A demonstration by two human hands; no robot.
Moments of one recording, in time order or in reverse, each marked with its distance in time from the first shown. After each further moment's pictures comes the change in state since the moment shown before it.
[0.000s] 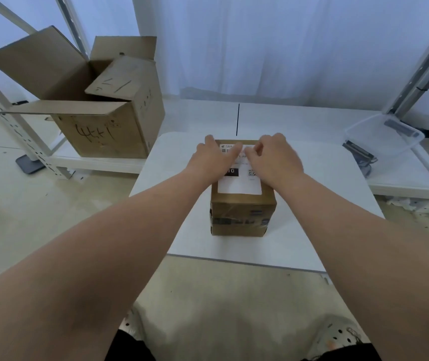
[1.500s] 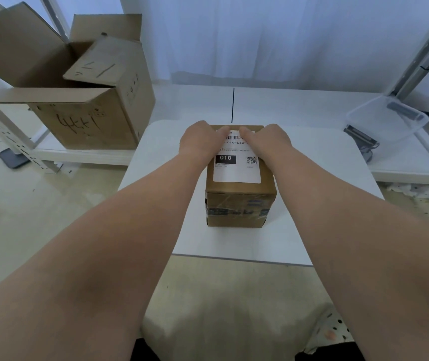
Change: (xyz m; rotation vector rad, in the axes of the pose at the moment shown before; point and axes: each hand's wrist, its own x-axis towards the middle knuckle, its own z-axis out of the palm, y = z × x) left_hand 0.041 -0.001 0.005 0.060 0.099 -0.017; right_hand 0.038 0.001 0.014 0.296 -0.161 0.381
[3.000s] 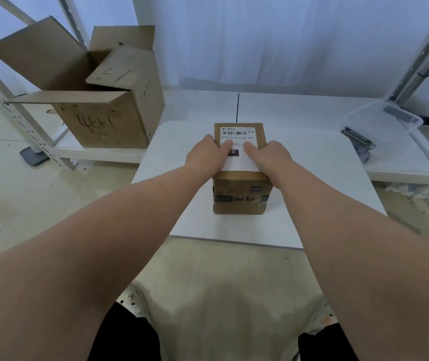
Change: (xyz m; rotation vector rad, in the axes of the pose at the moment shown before) left_hand -0.056 -0.012 -0.004 -0.096 -0.077 -0.008; right_hand -0.040 0.027 0.001 0.115 -0.074 -0.033
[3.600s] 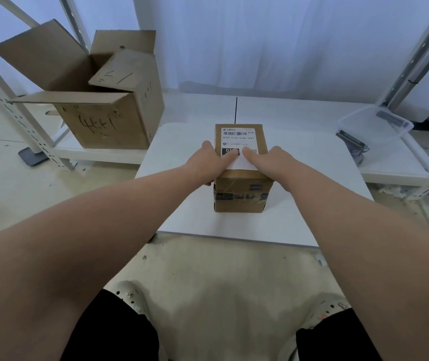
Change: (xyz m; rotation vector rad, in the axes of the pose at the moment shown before) left_hand -0.020 -0.006 -0.008 -0.096 -0.172 -0.034; right_hand -0.022 0.002 -0.013 -0.098 -0.087 -0.006
